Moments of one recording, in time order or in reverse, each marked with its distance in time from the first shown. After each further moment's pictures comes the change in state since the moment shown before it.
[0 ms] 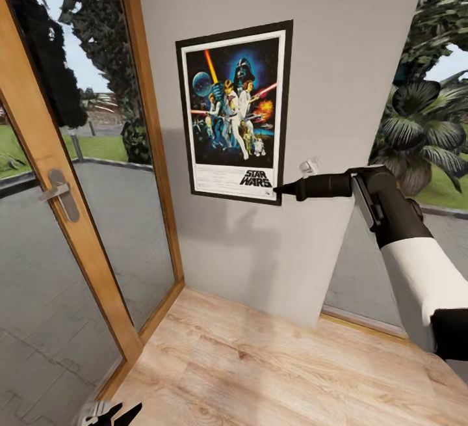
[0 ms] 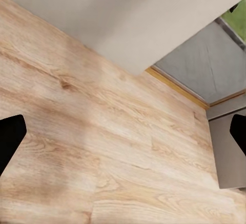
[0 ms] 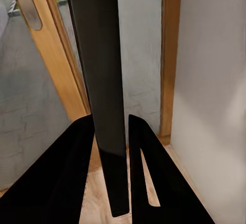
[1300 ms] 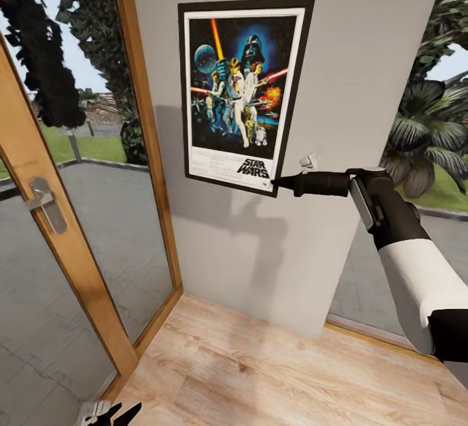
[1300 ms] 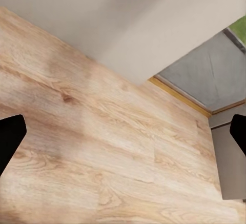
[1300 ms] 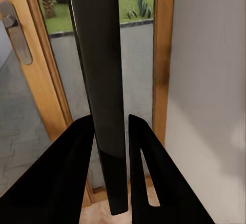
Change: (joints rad) left arm 0.000 0.002 0.003 0.000 0.001 0.002 -0.002; right arm 0.009 0.009 -0.008 0.014 -0.114 -0.134 -0.057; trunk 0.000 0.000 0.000
